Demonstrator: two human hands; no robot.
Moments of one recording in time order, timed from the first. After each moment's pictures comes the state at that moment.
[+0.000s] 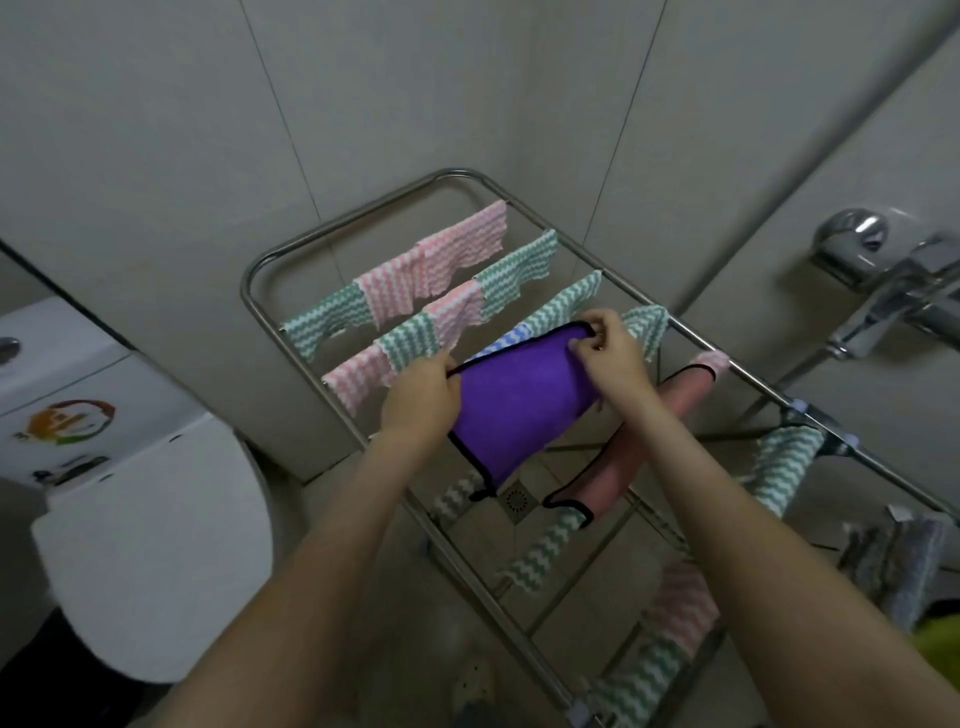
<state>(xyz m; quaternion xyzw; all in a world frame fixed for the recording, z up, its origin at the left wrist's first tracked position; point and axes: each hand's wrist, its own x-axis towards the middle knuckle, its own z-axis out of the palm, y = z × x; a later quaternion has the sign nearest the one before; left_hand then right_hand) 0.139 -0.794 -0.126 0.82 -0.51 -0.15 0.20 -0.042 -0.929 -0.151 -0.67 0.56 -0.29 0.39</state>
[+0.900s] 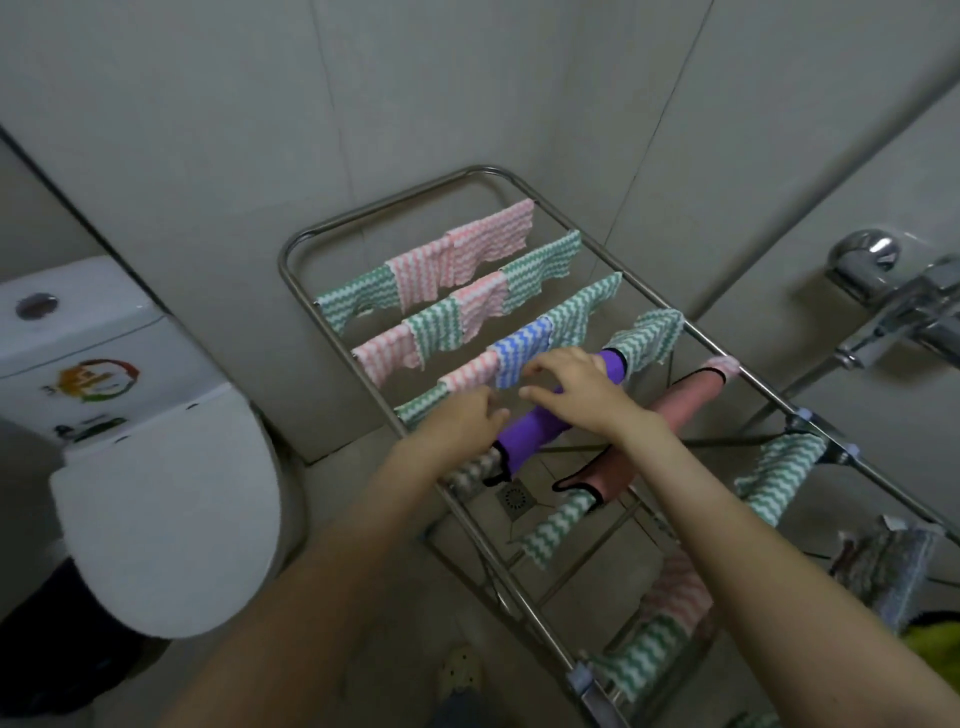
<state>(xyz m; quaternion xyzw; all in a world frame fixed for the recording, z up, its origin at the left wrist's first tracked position) 0.121 -0.765 -0.146 0.76 -0.55 -0.32 0.15 -0.023 -0.867 -0.129 -0.90 0.37 -0.03 0.22</state>
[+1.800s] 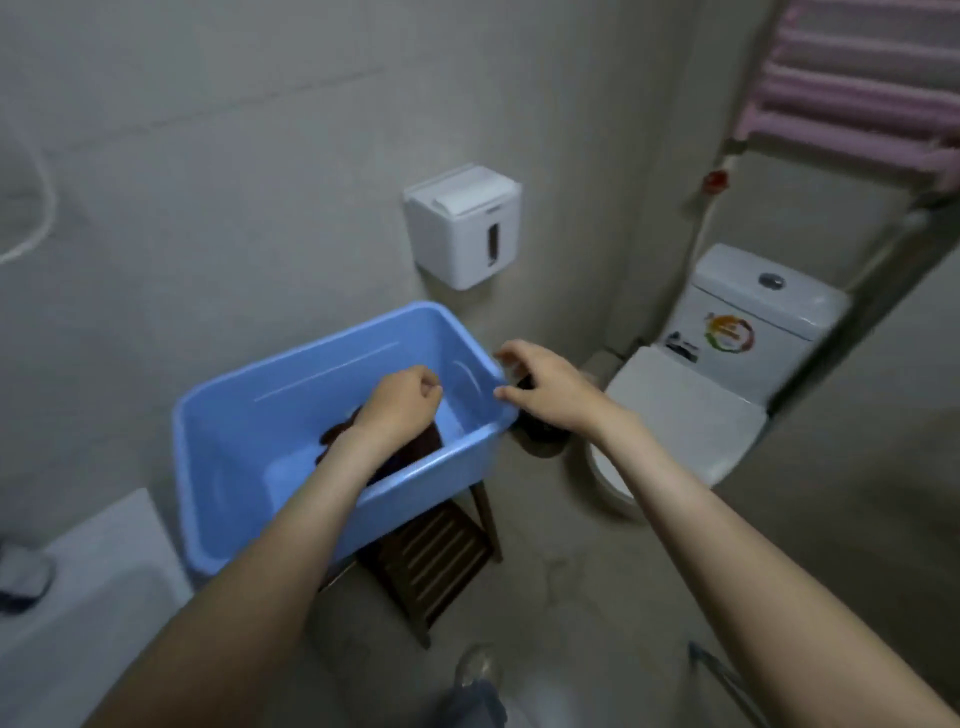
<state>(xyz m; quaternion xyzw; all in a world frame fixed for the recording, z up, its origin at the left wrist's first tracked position) 0.072 -0.144 -0.058 0.95 0.16 -0.02 0.27 0.136 -0.332 -0.047 -0.88 -0.31 0.11 0.34</state>
